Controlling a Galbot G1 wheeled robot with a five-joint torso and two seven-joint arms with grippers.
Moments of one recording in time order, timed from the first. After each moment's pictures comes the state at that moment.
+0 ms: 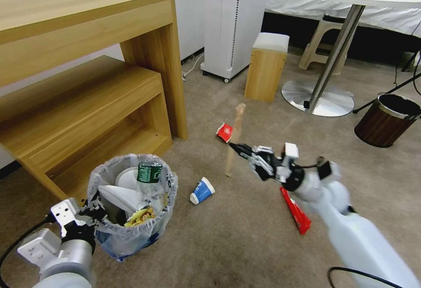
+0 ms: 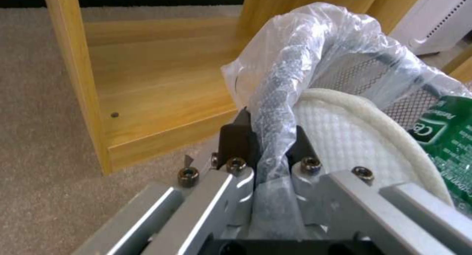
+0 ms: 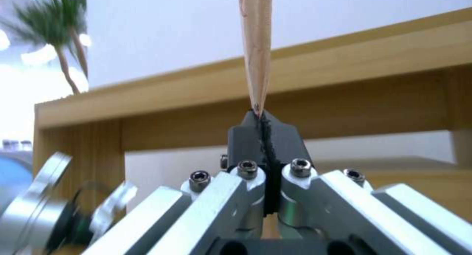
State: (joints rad) left arm 1.73 -1.48 -0.71 -2.47 -0.62 0.46 -0.47; right arm -0.86 1.16 0.15 1.66 0.96 0.14 -1.00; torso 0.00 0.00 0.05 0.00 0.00
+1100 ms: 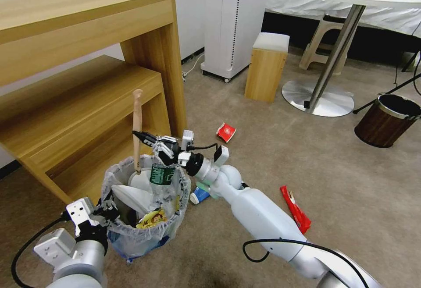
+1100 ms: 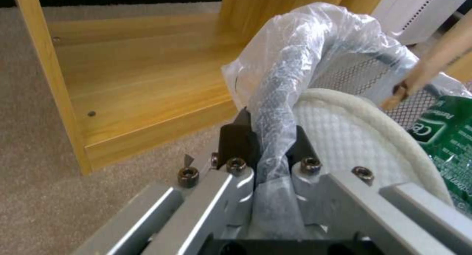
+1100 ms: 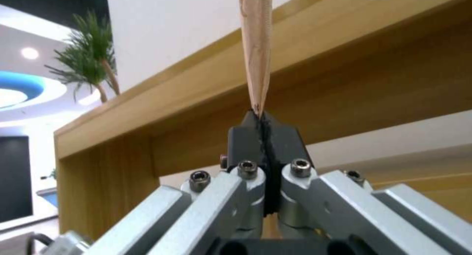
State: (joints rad) left arm 1.75 -1.47 -0.64 -2.50 -0.58 0.46 -0.46; right arm -0.58 1.42 -0.27 1.36 1.01 0.24 -0.85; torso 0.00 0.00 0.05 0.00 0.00
